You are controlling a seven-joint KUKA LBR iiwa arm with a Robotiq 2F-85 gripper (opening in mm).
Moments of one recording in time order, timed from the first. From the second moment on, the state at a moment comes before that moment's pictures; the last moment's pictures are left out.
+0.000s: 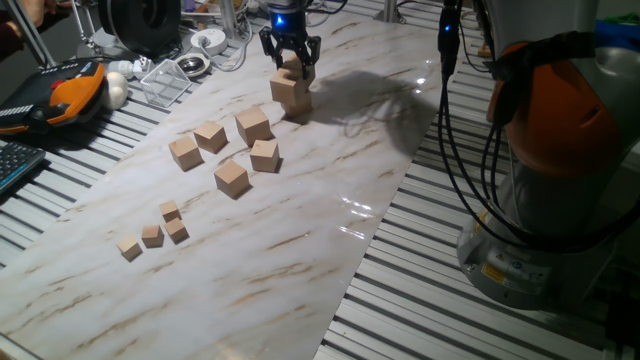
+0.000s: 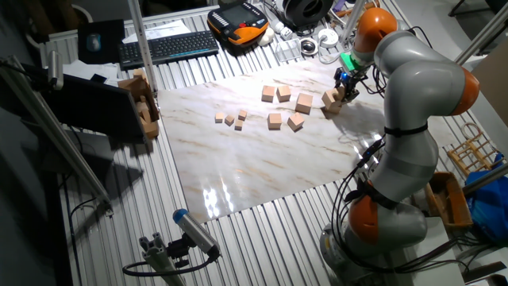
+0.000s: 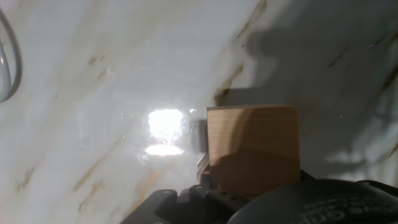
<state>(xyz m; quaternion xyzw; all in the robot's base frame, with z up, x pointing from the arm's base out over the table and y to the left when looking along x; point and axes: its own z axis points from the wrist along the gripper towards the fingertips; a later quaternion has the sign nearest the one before) 0.576 -0.210 0.115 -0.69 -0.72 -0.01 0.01</state>
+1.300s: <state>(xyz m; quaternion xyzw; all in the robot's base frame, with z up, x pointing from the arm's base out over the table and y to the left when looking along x) 0.576 -0.208 0.115 -0.69 -0.72 -0.01 0.01</state>
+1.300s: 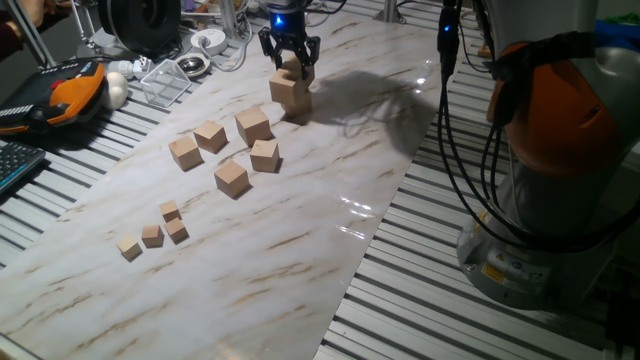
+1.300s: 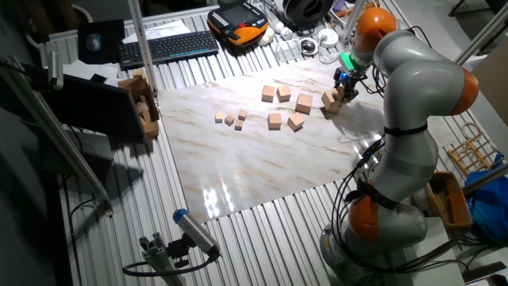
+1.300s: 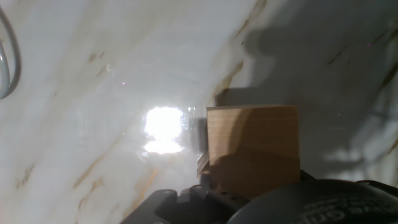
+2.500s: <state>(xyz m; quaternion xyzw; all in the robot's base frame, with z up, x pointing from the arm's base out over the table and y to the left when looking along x) 0.576 -0.208 0.115 -0.69 -0.72 -0.01 0.01</state>
